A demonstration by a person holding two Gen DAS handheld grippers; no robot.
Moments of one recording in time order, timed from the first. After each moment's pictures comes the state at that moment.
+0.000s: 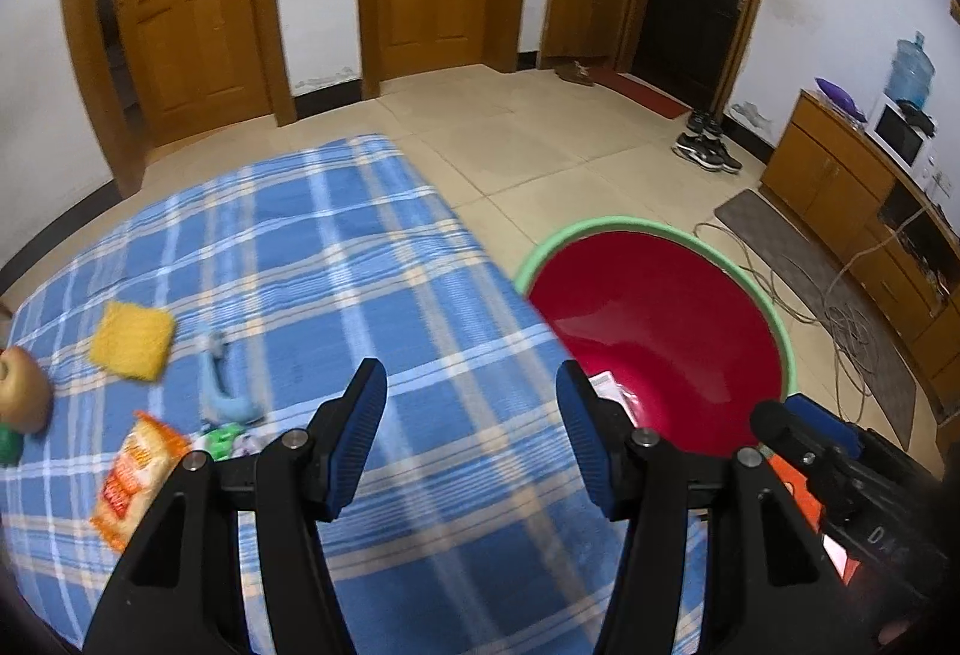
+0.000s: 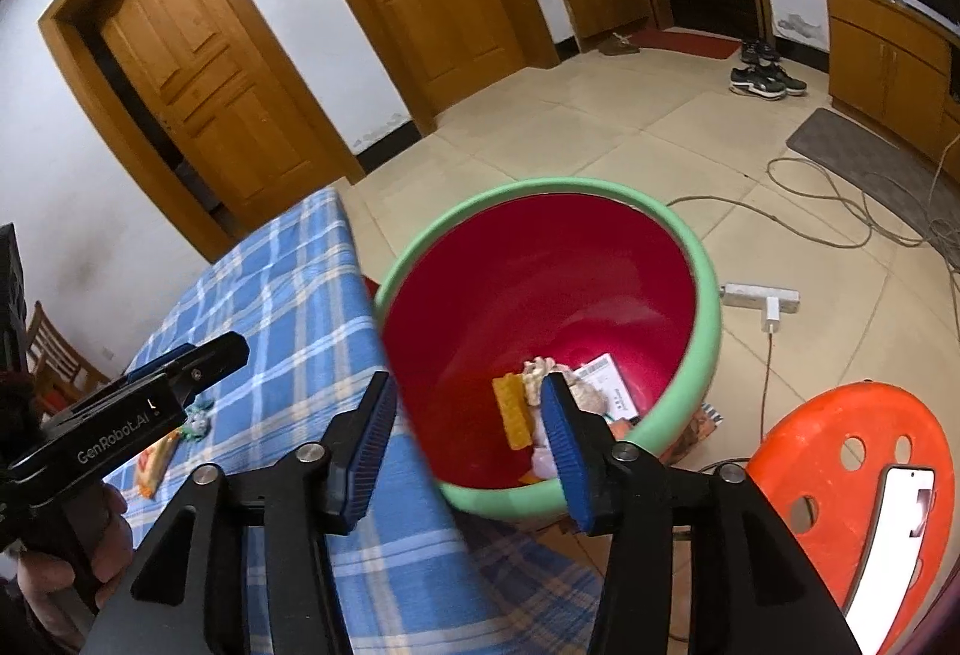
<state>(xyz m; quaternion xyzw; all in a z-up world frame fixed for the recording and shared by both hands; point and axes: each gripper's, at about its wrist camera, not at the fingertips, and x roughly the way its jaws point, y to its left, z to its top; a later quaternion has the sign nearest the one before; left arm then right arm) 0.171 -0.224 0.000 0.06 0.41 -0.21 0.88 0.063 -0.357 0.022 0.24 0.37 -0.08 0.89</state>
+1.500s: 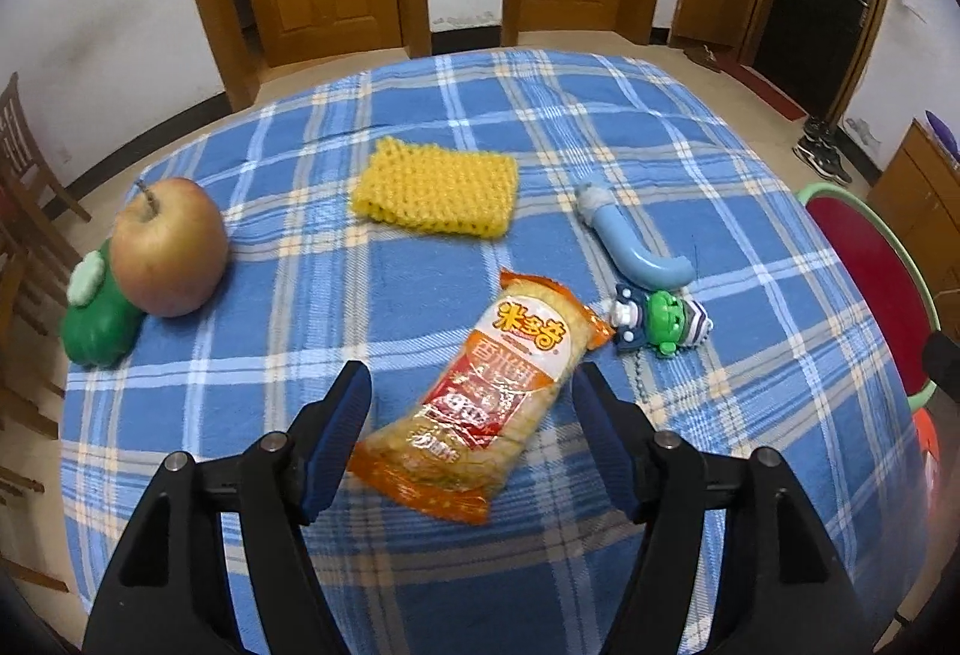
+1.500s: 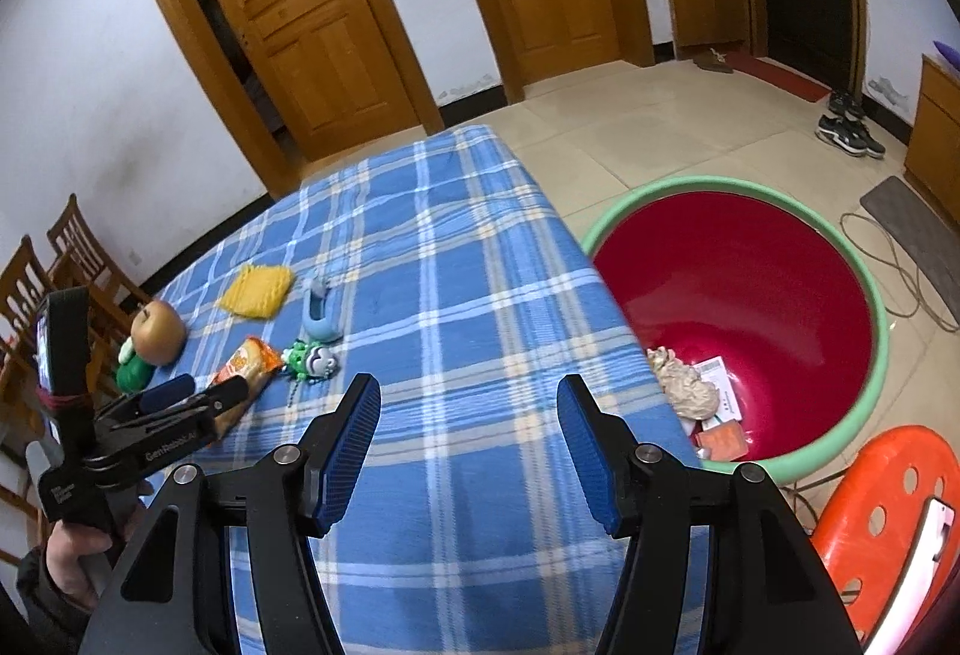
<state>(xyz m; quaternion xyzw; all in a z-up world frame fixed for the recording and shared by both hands) 0.196 -0.044 -0.056 0.04 0.47 -0.09 0.88 0.111 -0.230 0.031 0.15 0.40 0.00 0.90</state>
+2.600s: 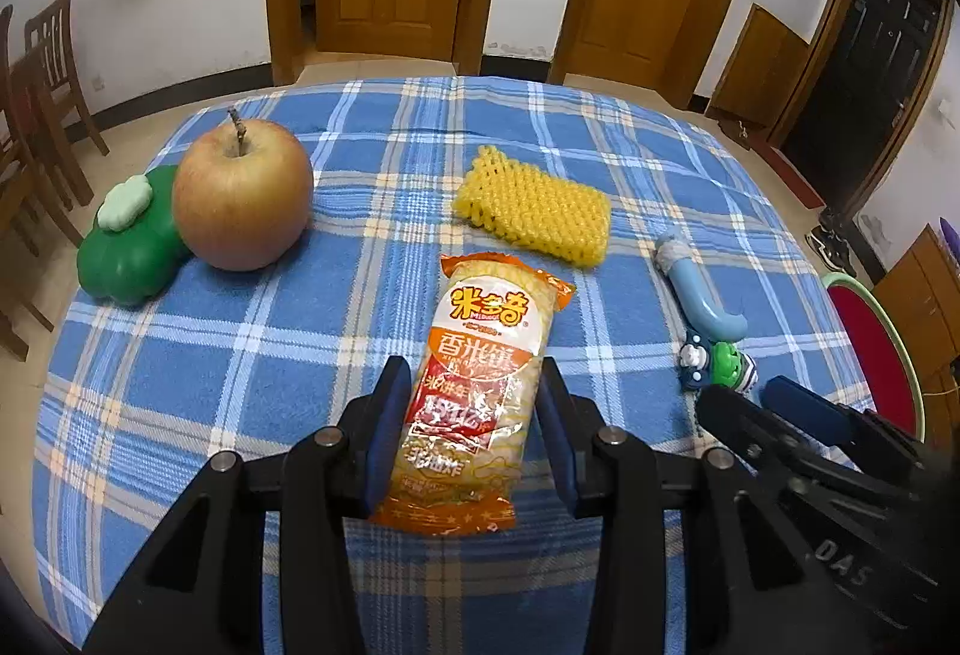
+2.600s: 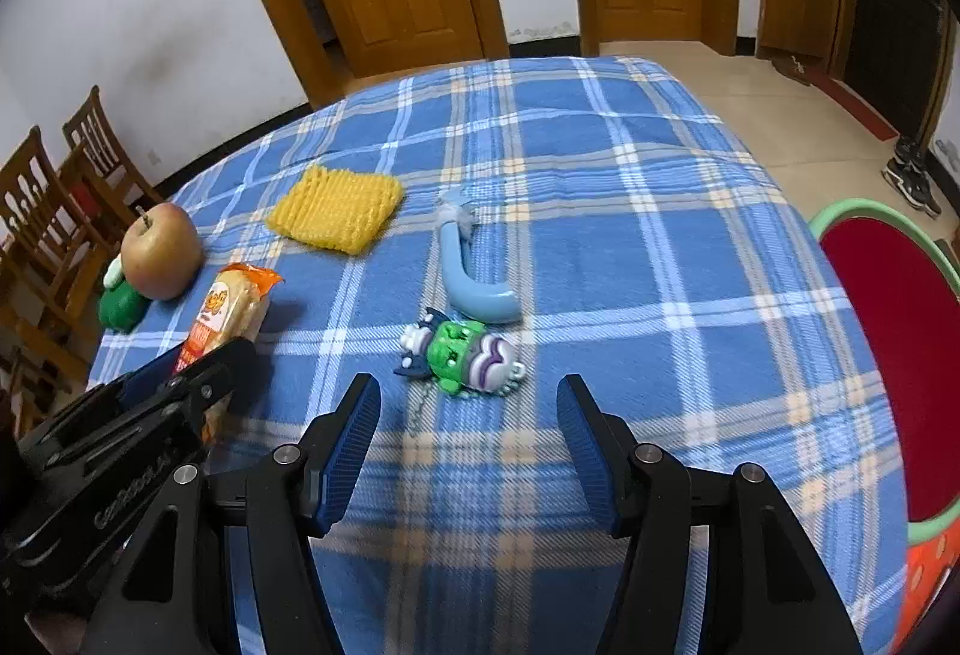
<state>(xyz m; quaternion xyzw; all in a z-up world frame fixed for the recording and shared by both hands) 0.193 0.009 -0.059 -0.06 0.44 -0.05 0.90 0.192 -0.117 -0.018 0.08 0.46 0.05 0.88</state>
